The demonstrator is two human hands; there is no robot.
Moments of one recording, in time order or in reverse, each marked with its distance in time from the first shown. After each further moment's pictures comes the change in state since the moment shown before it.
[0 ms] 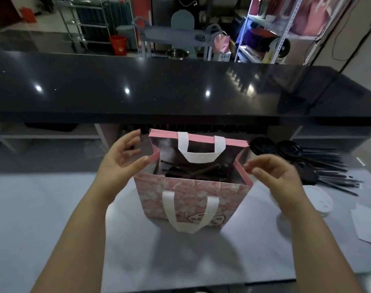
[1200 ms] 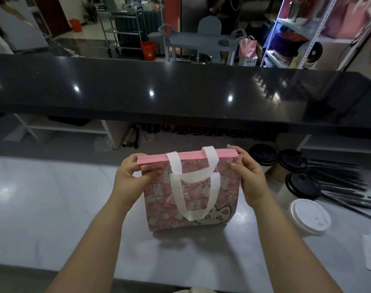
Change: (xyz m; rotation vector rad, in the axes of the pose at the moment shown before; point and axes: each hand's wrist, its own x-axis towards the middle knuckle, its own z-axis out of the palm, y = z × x) left_hand -0.022 -0.021 0.086 0.080 0.306 0.008; right_hand 0.046 0.059 -0.006 0.340 -0.102 0.134
